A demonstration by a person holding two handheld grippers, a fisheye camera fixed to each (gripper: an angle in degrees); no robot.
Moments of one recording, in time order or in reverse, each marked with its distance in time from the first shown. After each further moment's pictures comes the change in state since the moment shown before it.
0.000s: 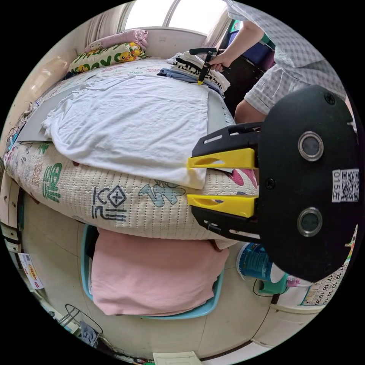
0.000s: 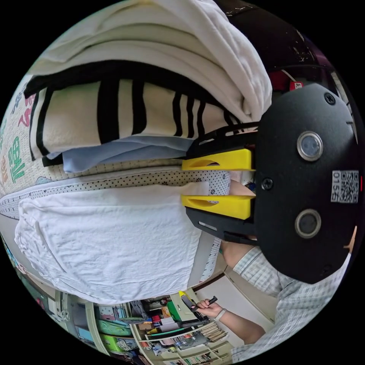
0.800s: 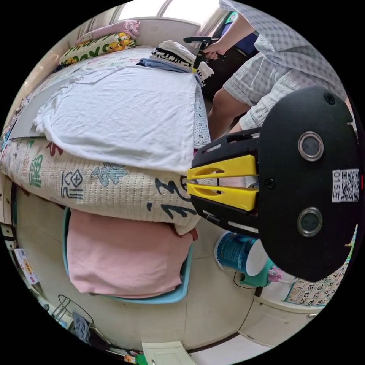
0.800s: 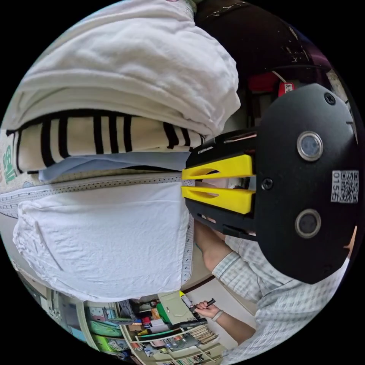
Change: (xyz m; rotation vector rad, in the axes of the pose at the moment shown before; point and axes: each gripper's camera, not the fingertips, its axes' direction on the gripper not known) left arm -0.002 0.111 0.010 -0.059 -0.100 -0.033; right arm 0.027 0.083 -0.026 -0.034 0.006 -0.017
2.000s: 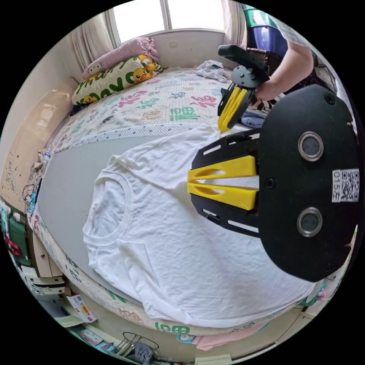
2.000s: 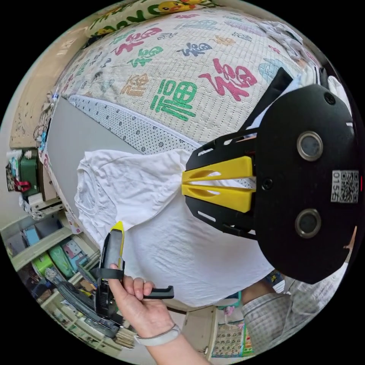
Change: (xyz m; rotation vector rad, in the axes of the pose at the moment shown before) left arm 0.411 -0.250 0.038 0.383 0.125 0.138; right arm -0.035 -0.155 -0.078 0.466 0.139 -0.594
